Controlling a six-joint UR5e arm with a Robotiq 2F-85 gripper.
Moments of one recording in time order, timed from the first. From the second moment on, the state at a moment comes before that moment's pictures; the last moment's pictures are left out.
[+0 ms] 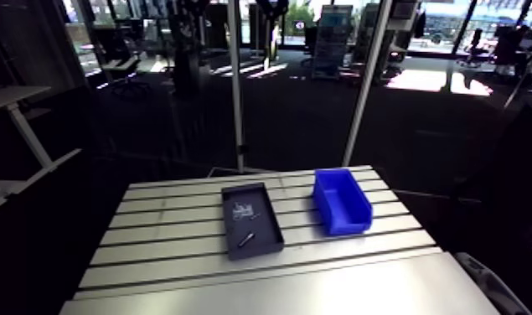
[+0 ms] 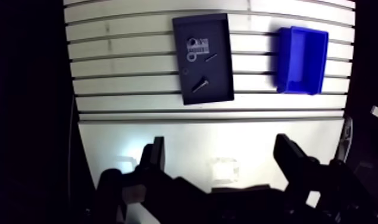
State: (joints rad) arm -0.17 -1.43 1.25 -1.37 -1.53 -1.72
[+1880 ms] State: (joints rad) arm -0.14 -1.38 1.59 -1.74 -1.51 -1.09
